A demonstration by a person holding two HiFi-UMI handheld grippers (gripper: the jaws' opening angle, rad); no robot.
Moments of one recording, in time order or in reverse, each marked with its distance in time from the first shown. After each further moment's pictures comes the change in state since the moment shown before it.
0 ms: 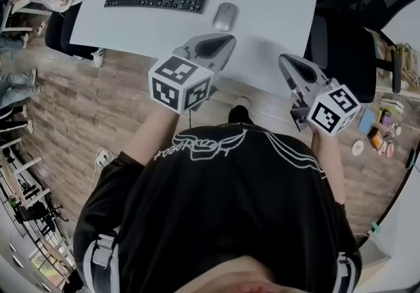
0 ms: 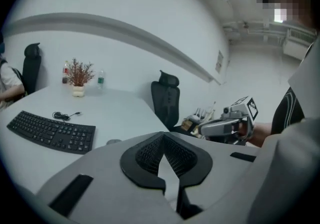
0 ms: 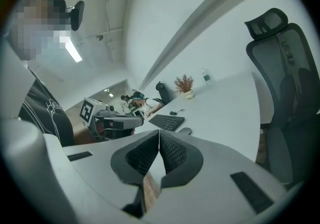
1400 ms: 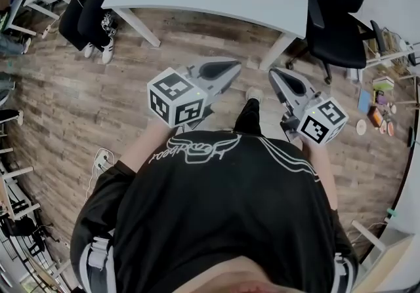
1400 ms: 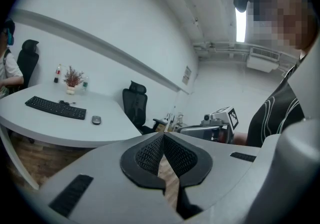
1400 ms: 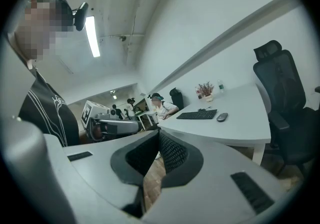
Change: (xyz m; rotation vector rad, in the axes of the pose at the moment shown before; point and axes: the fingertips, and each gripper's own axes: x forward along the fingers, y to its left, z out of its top) left arm -0.304 -0.184 -0.122 0.026 -0.140 -0.281; right arm -0.089 0.334 -0.126 -0.112 -0.121 -0.021
